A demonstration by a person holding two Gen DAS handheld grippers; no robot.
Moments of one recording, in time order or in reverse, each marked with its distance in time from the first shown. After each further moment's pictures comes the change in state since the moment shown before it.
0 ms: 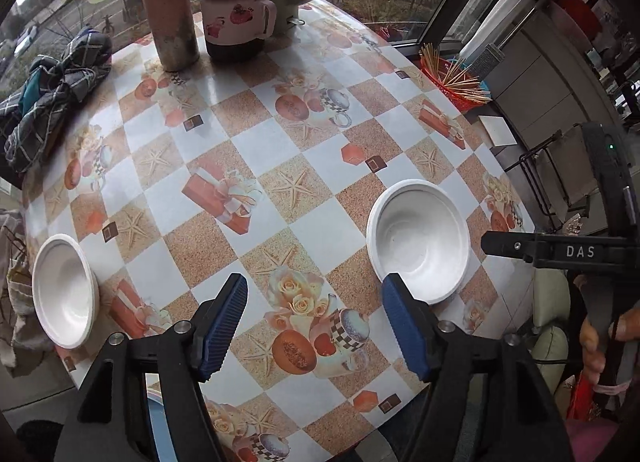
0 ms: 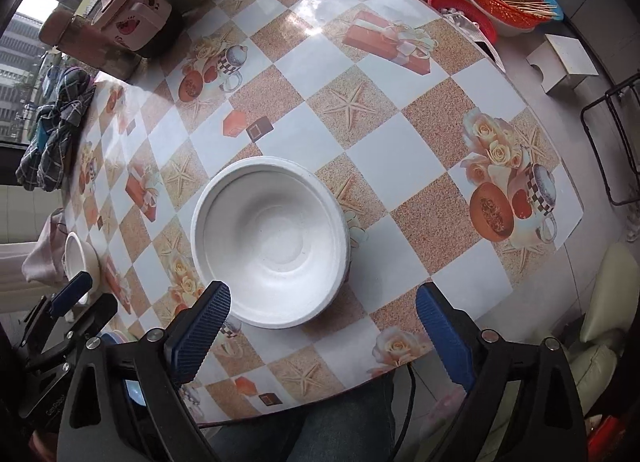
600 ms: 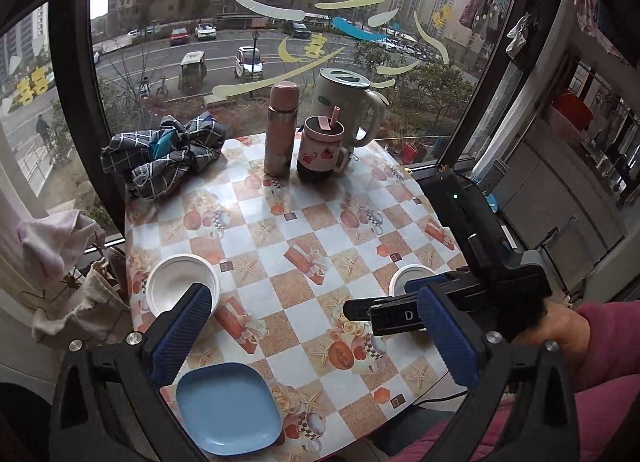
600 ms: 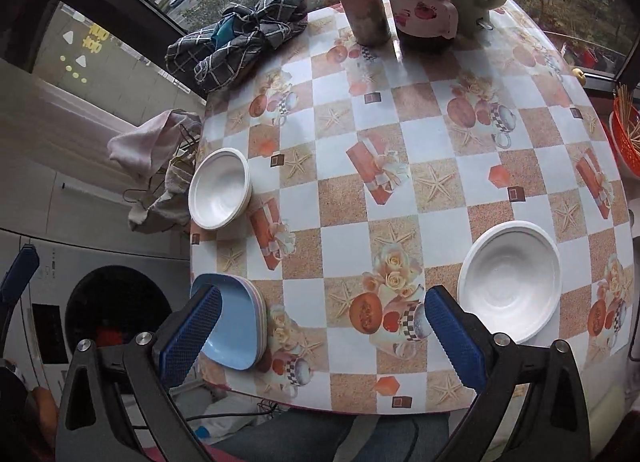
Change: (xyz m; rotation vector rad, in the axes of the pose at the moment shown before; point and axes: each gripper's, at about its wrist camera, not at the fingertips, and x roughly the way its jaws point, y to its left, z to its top) left arm -0.174 0.062 -0.070 -0.102 -0.375 0.084; right arm -0.010 0.208 -0.065 -0.514 0.061 0.168
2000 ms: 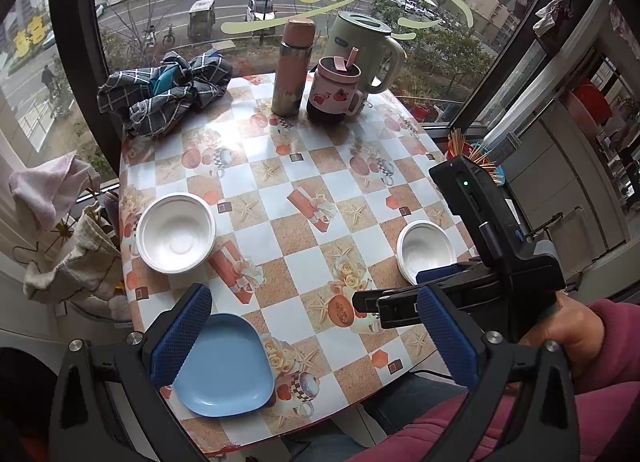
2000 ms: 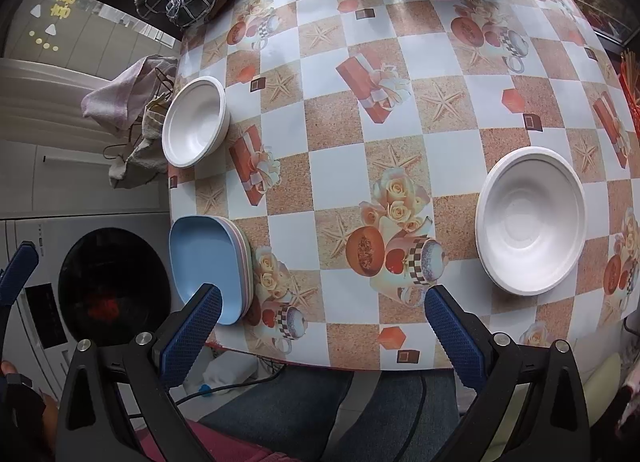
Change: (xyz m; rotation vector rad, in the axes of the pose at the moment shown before) left arm 0.026 0.019 -0.014 -0.077 0.179 0.002; right arm 0.024 -0.013 -0.014 0.100 0.131 -0.025
